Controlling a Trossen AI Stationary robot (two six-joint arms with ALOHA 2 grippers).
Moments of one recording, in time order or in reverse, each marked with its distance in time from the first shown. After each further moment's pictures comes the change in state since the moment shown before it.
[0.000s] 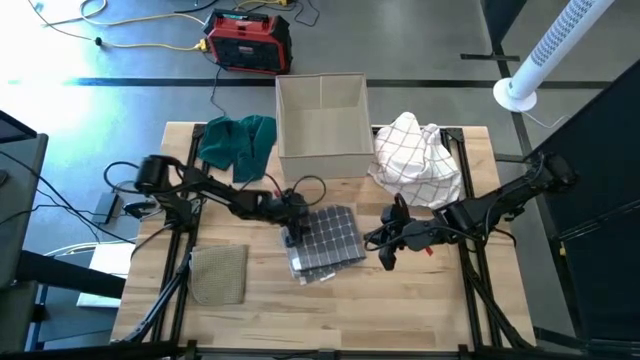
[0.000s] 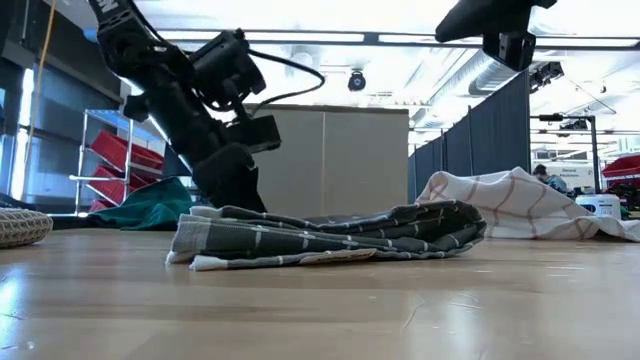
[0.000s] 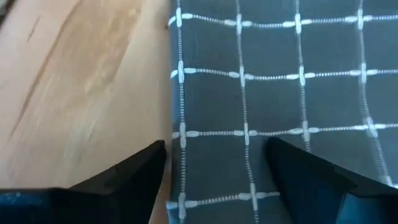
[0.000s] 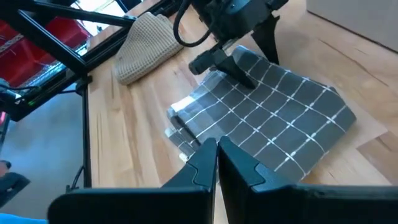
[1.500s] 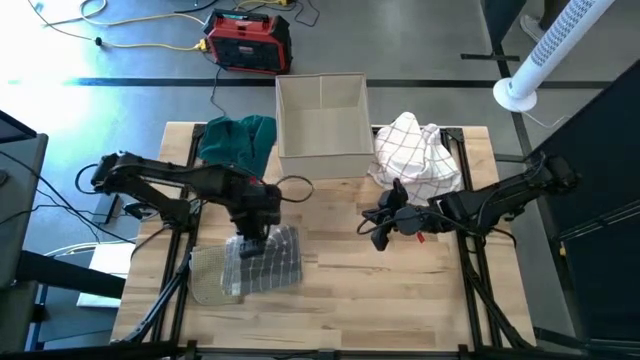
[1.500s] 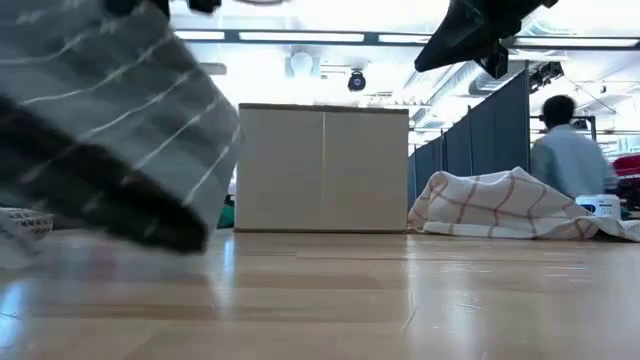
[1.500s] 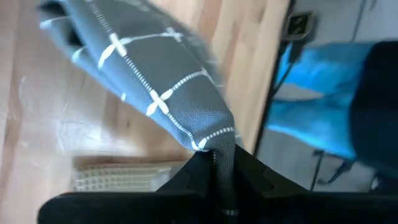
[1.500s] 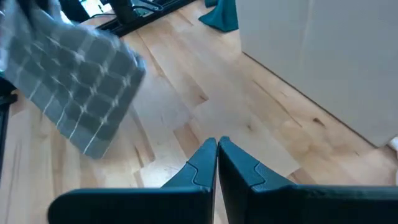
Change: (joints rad) left arm -0.138 -0.383 0.570 -1.239 0.568 -0.334; right arm -0.125 0.000 0.000 -0.032 0.110 -0.165
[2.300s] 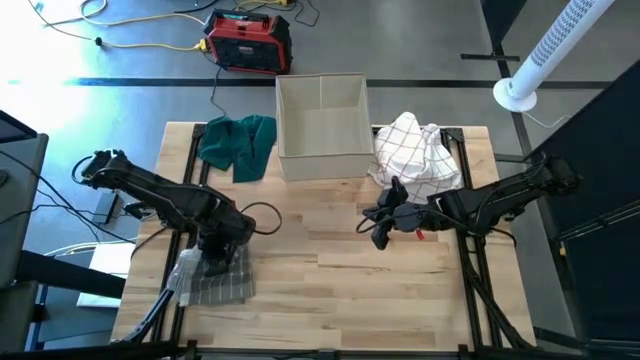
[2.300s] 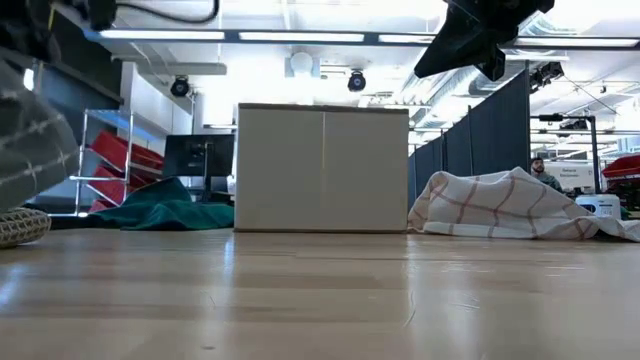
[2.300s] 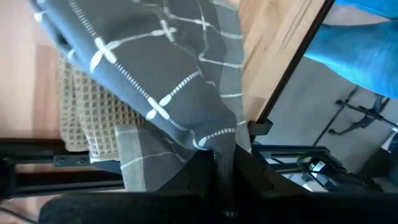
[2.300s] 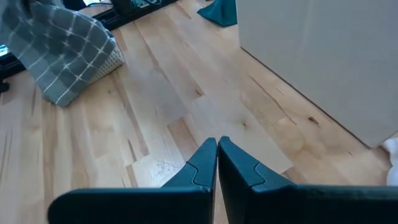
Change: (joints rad) left arm -0.210 -0.102 -0.226 -0.228 0.043 -0.169; right arm -0.022 0.000 0.000 -0.018 -0.031 -0.037
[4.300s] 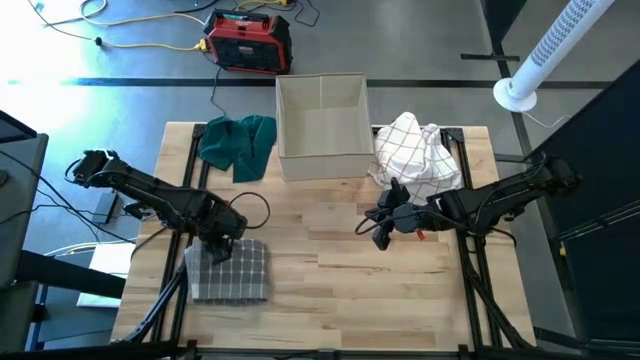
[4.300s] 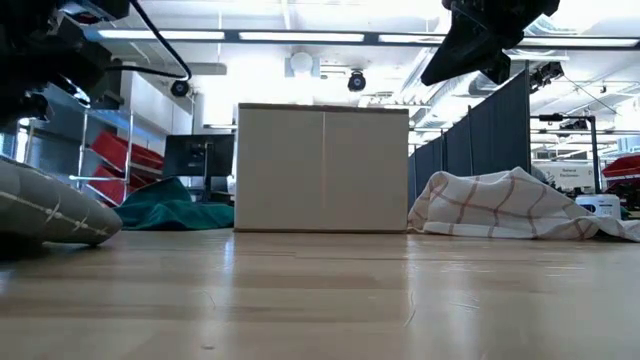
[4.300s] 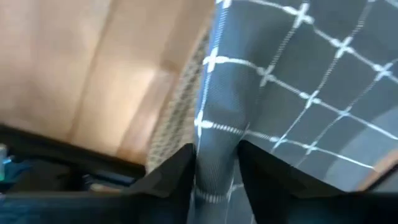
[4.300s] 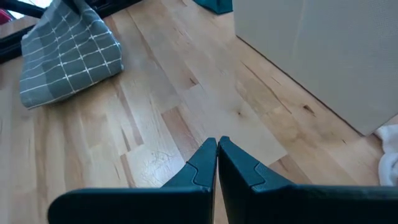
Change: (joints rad) left arm 0.041 -0.130 -0.294 0.102 -0.286 -0.112; right arm 0.000 0.000 -0.001 -0.048 -0.010 0.019
